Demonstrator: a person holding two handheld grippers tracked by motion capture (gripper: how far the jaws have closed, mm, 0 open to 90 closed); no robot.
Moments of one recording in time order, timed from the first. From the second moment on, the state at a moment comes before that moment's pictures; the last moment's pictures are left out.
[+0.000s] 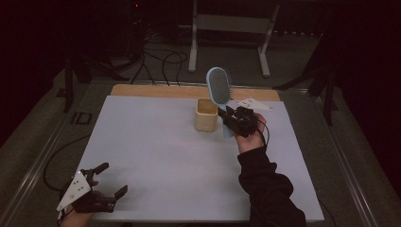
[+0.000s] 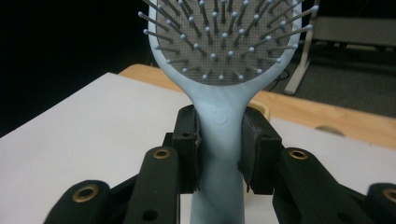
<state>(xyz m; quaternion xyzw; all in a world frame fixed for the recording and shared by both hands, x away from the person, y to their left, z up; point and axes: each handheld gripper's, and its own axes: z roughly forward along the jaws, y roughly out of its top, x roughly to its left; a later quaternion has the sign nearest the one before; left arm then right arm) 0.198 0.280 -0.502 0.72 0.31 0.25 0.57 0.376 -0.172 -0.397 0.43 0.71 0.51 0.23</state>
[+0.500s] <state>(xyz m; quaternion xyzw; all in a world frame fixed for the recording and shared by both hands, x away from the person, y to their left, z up) 0.199 0.281 -0.502 0.72 0.31 0.25 0.57 0.381 -0.158 -0.391 0.39 0.70 0.54 0.25</state>
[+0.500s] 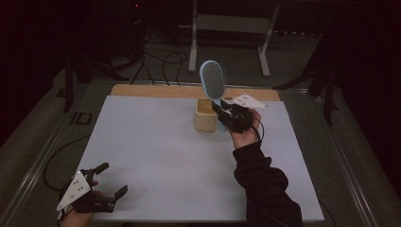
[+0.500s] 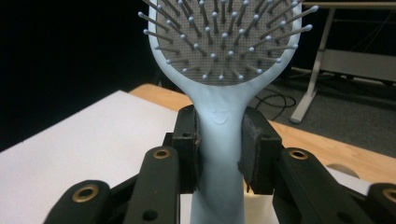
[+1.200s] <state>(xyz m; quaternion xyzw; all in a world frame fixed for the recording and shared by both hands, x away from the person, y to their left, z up) 0.198 0.281 -0.502 0.72 0.31 0.25 0.57 0.396 -0.134 -0.383 0.36 0.68 0.58 0.28</state>
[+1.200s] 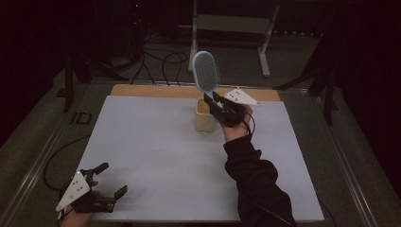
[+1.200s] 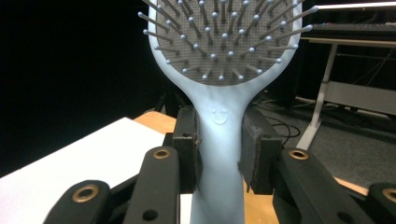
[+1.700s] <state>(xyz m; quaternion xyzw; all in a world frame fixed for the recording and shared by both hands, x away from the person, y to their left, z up) 0.198 0.281 -0.502 0.72 0.31 0.25 0.57 0.418 -0.128 -0.380 0.37 0.67 0.59 0.27</state>
